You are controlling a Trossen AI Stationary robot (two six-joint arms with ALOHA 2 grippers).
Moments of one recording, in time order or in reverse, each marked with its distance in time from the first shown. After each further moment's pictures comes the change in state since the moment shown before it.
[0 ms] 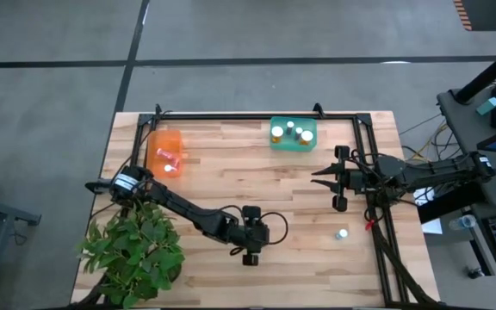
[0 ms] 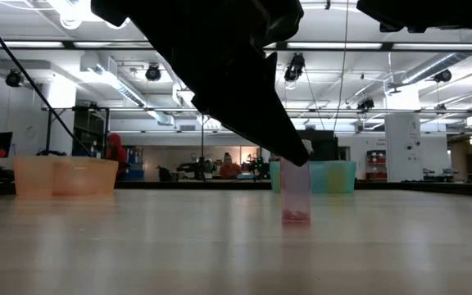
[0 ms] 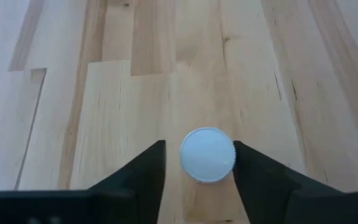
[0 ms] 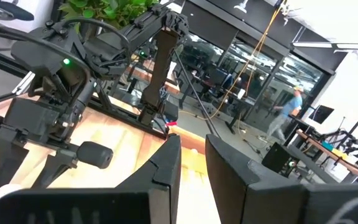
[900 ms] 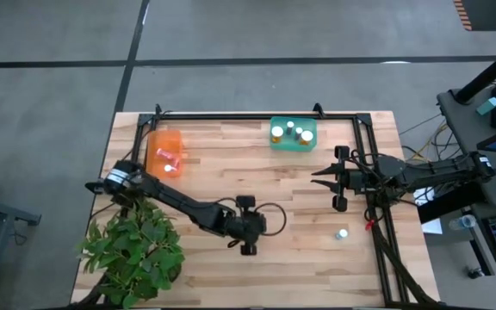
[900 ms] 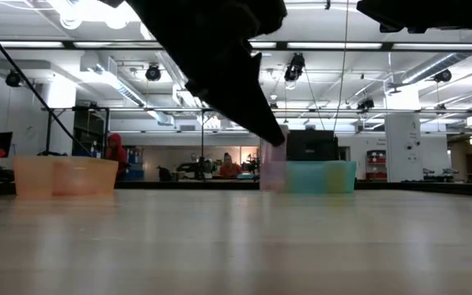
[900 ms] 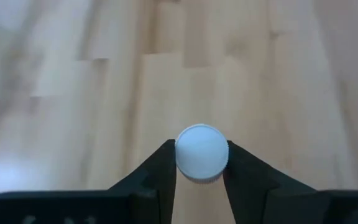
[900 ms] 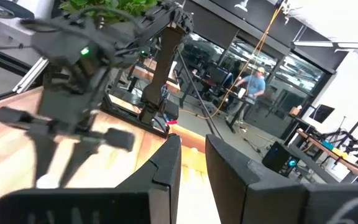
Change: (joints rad) left arm 0.027 -0.072 -0.001 -0.126 -0.089 -0.009; right arm 0.000 0.000 0.000 -0.006 0.000 -0.001
